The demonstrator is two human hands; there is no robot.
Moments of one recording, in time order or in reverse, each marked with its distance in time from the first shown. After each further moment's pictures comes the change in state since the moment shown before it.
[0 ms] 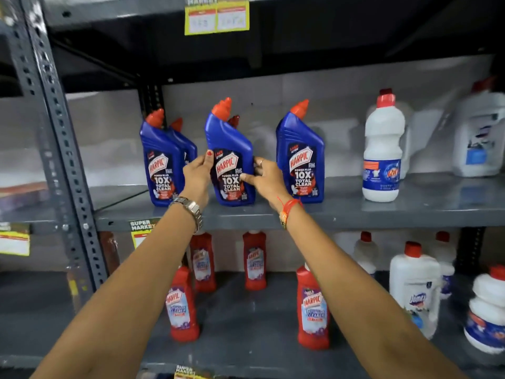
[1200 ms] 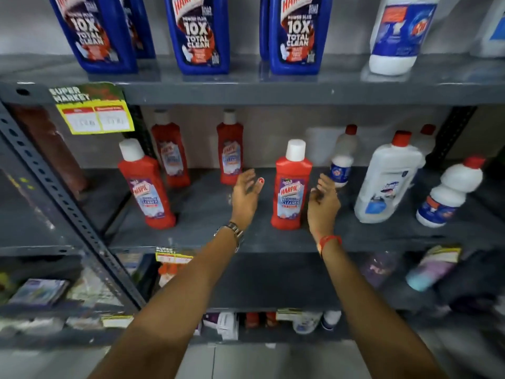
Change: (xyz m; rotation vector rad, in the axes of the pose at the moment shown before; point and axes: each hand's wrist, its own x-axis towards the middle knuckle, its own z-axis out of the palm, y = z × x) left_hand -0.165 -0.252 0.016 0.176 -0.203 -0.326; right_hand -0.203 0.225 -0.067 -0.268 0.582 0.328
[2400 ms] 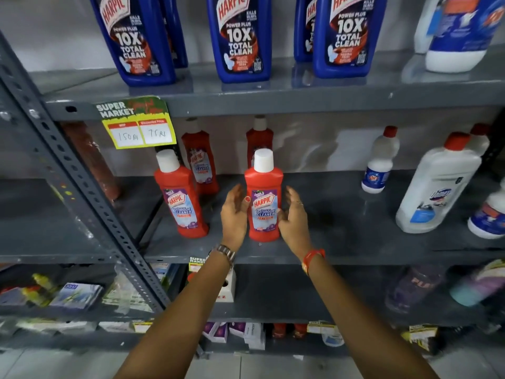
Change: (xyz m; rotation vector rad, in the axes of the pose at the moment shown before) left_hand 0.009 -0.014 -0.095 0.177 0.126 0.103; right_hand -0.061 -0.031 0.100 -0.006 -0.482 0.029
